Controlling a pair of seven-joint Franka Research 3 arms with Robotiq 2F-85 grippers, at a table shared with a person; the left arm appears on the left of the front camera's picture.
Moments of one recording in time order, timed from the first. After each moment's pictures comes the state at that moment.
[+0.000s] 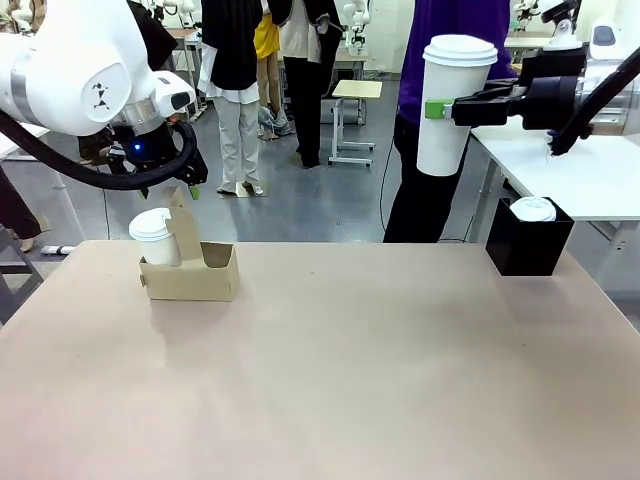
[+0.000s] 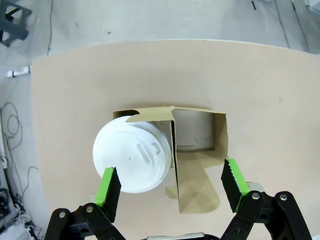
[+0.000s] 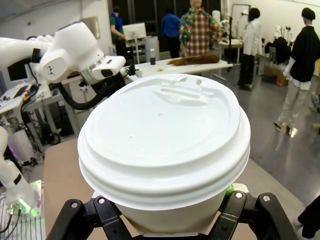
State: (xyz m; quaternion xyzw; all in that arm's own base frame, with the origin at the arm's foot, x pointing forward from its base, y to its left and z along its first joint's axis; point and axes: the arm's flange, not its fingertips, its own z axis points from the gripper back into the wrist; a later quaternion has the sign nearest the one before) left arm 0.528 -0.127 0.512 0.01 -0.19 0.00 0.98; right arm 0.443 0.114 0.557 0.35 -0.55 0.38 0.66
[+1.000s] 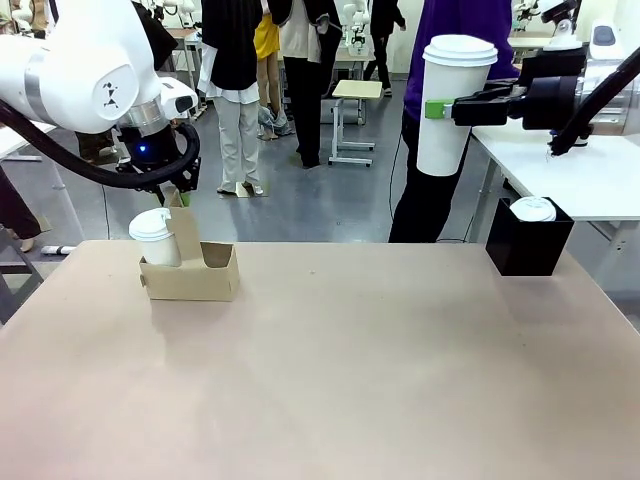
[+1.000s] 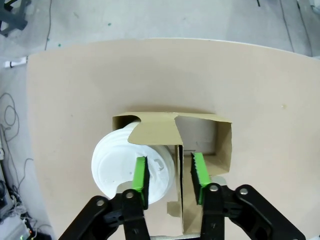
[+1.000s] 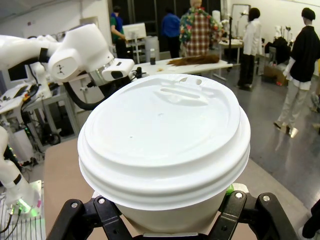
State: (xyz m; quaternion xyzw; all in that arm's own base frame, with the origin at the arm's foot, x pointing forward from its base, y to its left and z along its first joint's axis) left arm 0.550 -0.123 0.499 0.01 -0.17 0.01 0.99; right arm 0.443 0.114 0.557 0.35 -0.55 0.38 0.66
